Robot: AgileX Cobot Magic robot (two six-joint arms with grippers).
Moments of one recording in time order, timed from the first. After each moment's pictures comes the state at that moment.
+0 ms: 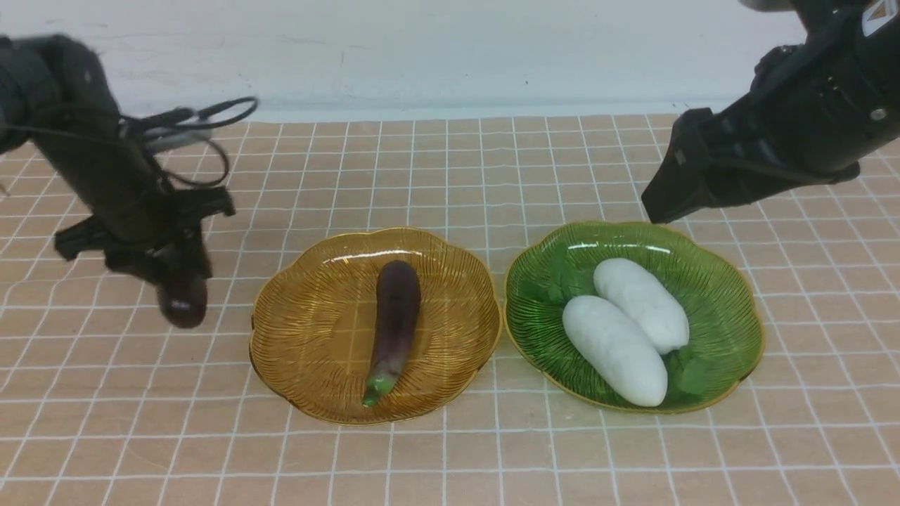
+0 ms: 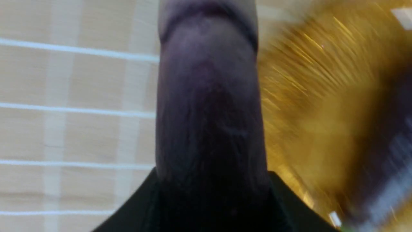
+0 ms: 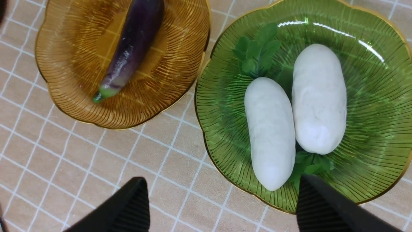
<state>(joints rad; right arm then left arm) 0.37 1.47 -1.50 0.24 1.25 -0.02 -0.06 1.94 -1.60 -0.20 1.14 -0.12</state>
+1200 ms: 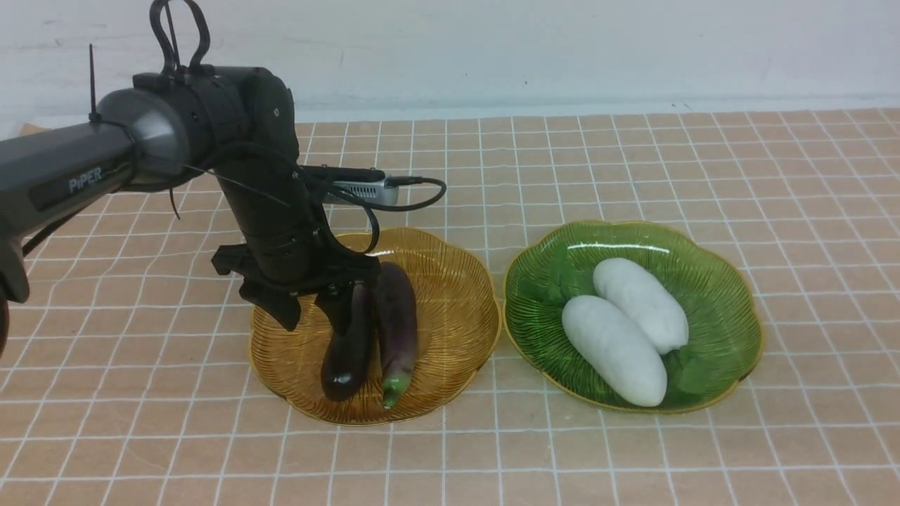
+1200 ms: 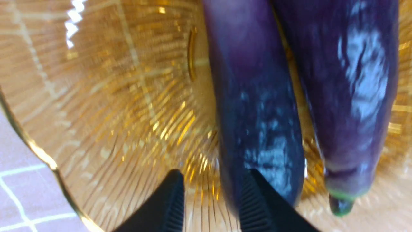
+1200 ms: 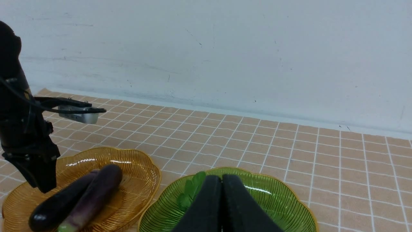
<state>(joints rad) 0.37 0.44 -0.39 -0.11 0.23 0.17 -0.27 2.03 -1.60 -0.14 1.18 -0.05</state>
